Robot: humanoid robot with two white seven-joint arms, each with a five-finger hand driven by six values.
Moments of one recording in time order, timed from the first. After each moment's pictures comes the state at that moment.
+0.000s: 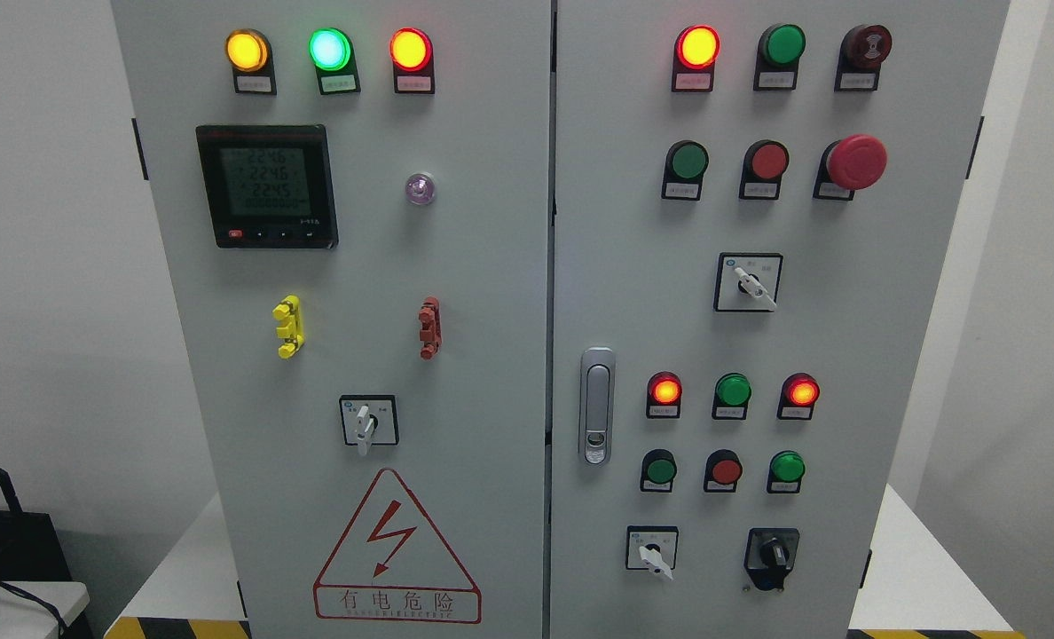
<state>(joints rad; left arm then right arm) 0.11 -0.08 -0.01 -0.15 0.28 -0.02 0.09 0.06 0.12 0.06 -0.14 0.00 0.06 0.14</state>
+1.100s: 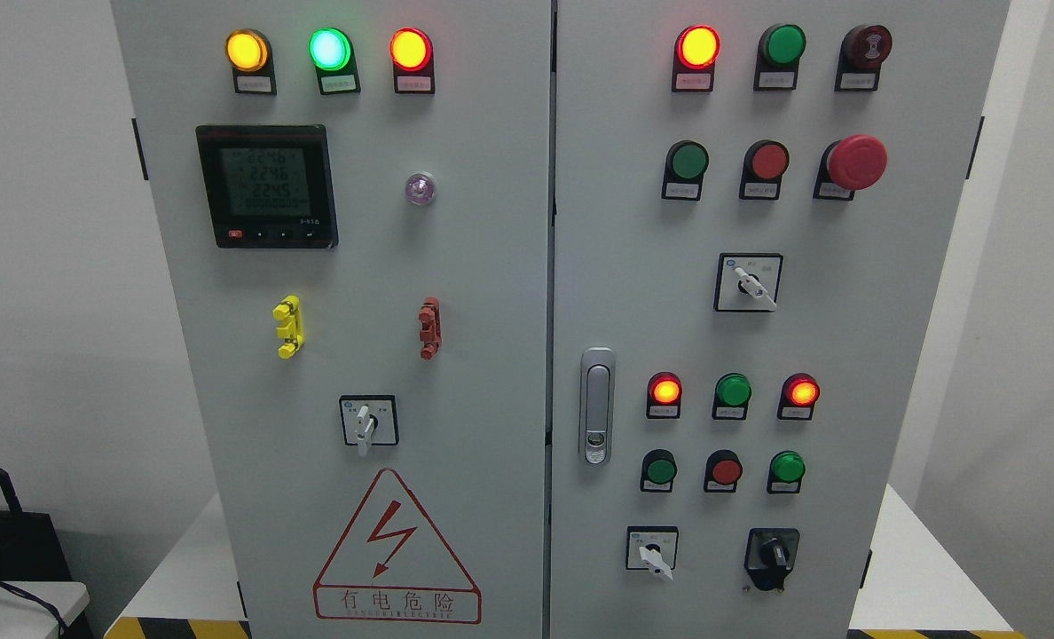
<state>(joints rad) 0.11 -0.08 0.00 -0.14 0.28 -0.02 0.08 0.06 0.12 0.06 -0.14 0.00 0.06 0.14</state>
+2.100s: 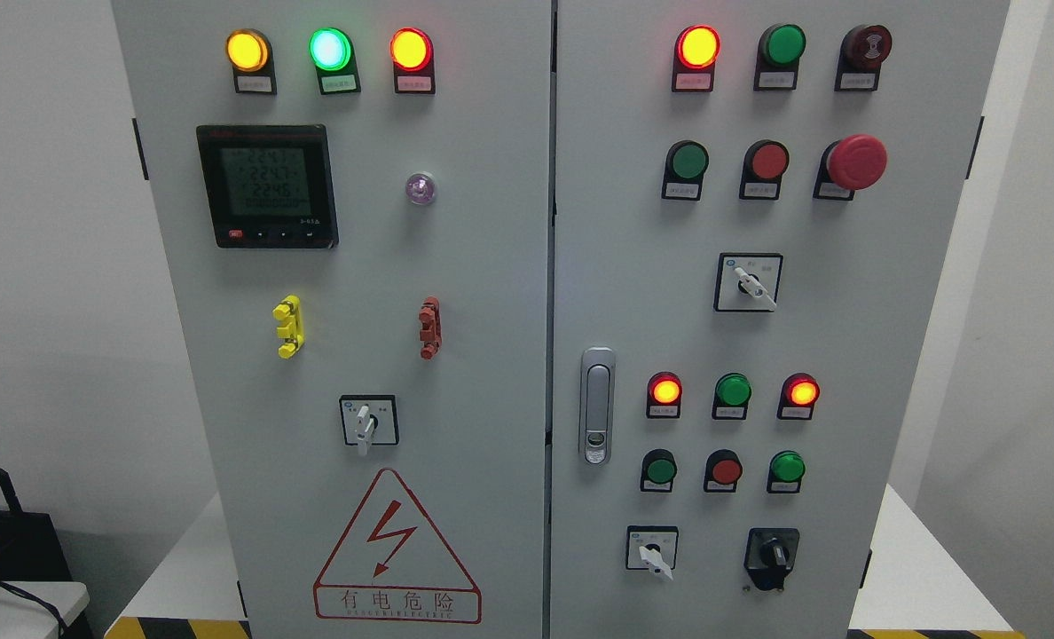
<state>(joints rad) 0.14 0.02 0.01 -0.15 0.28 -0.23 0.14 0.06 0.12 0.06 -0.14 0.00 0.06 0.14</state>
